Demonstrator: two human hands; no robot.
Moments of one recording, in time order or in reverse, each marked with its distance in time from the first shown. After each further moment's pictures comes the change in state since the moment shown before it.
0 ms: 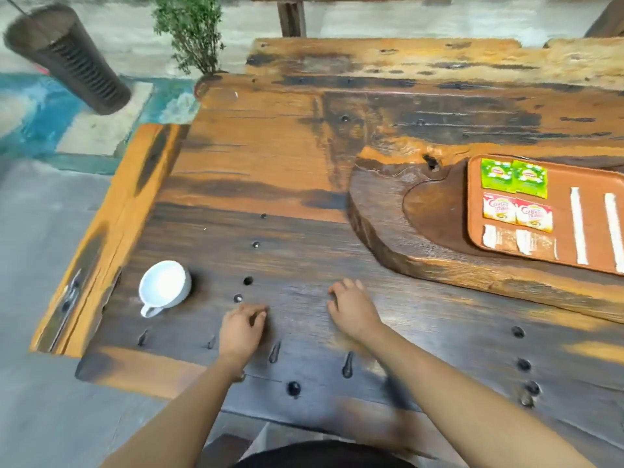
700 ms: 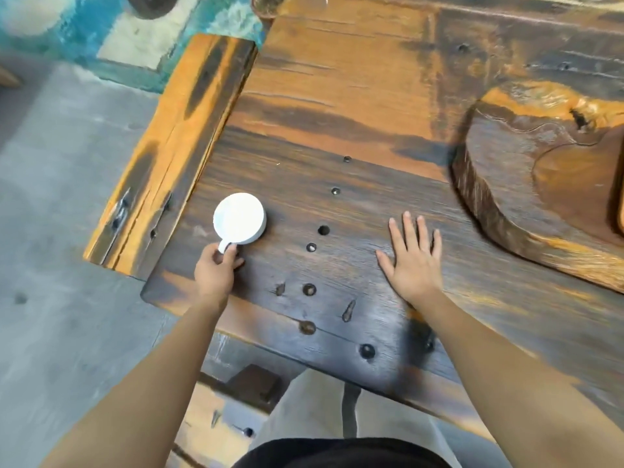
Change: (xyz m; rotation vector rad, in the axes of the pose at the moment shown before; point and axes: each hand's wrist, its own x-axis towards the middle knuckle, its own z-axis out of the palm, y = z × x) left_hand 0.030 -0.143 -0.075 -0.835 0.368 -0.468; right_hand 0.047 -0.014 0.068 -0.407 0.176 -0.026
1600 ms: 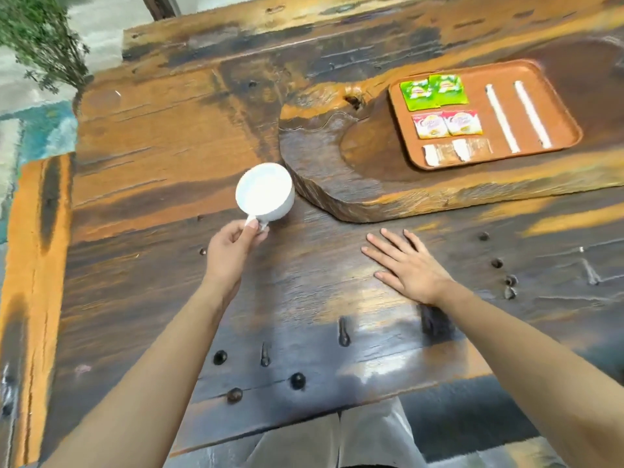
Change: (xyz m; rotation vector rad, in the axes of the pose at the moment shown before) left_hand -0.100 0.113 0.208 0.022 -0.802 0.278; right_hand -0.107 0.173 -0.013 -0.040 -0.027 -0.012
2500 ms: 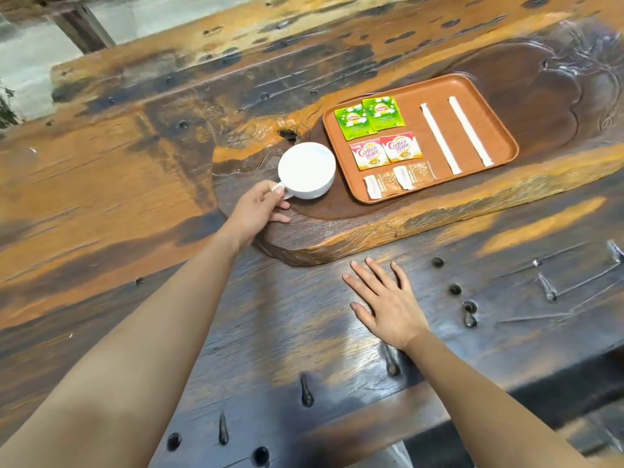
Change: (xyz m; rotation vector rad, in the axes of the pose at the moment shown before) left_hand 0.125 0.050 0.157 0.273 -0.448 0.025; right_hand -0.017 0.015 0.010 0.140 0.149 0.287
